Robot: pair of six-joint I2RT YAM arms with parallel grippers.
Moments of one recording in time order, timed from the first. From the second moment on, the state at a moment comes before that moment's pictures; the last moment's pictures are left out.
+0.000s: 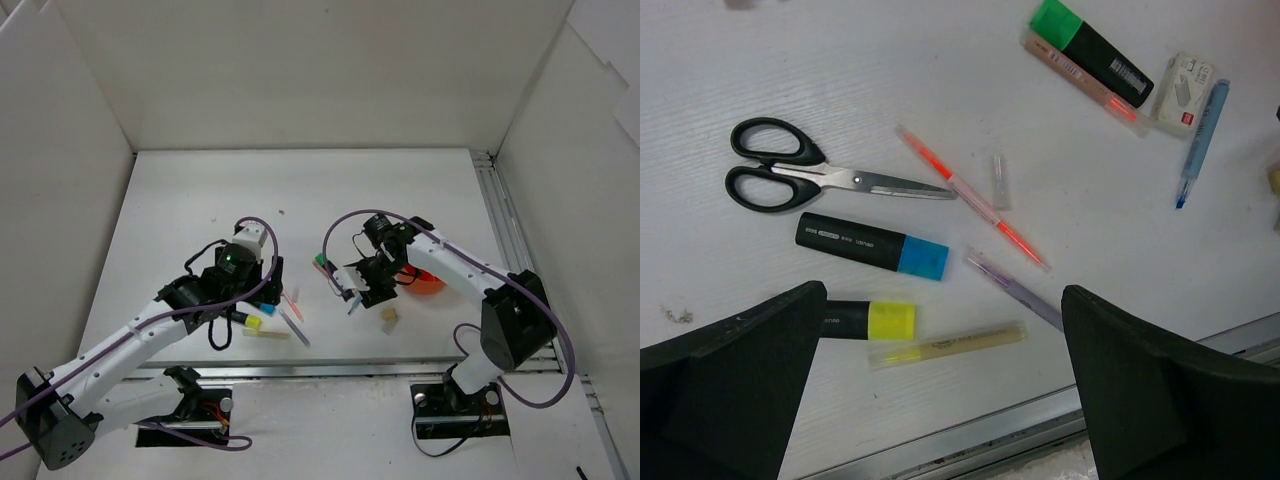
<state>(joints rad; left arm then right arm) -0.72 0.99 0.84 -0.59 -0.22 -0.42 0.56 1.56 1.11 -0.97 -0.47 -1.50</state>
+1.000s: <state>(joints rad) -0.77 0.99 0.87 -0.59 -0.36 -0.44 0.62 1.84 1.16 -0.85 -0.30 -1.49</state>
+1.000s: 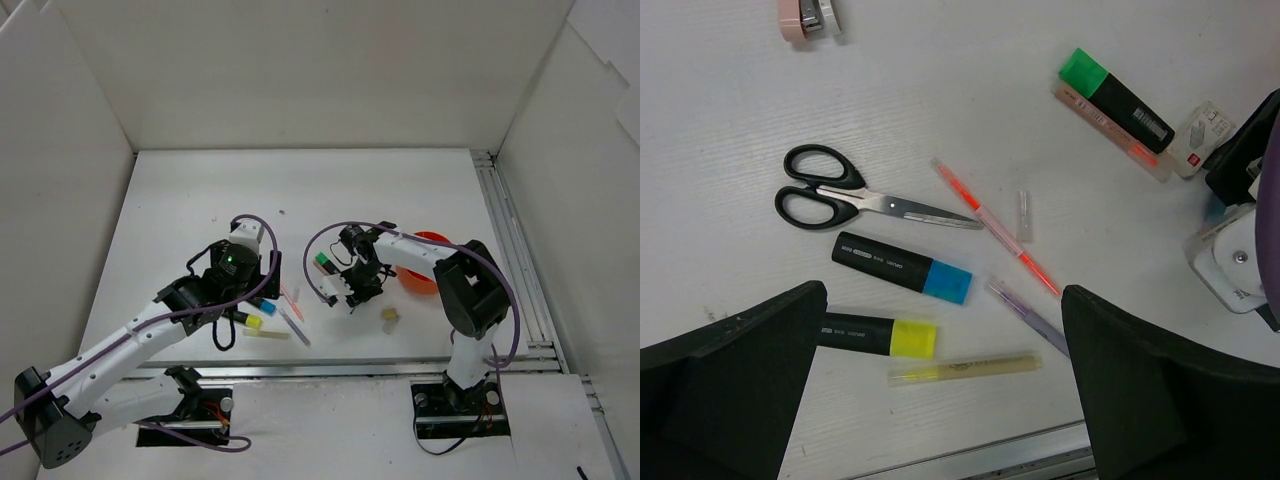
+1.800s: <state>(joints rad) -0.76 1.25 0.87 -0.50 -0.31 -0.43 0.54 1.63 1.09 -0.72 -0.43 -1.28</state>
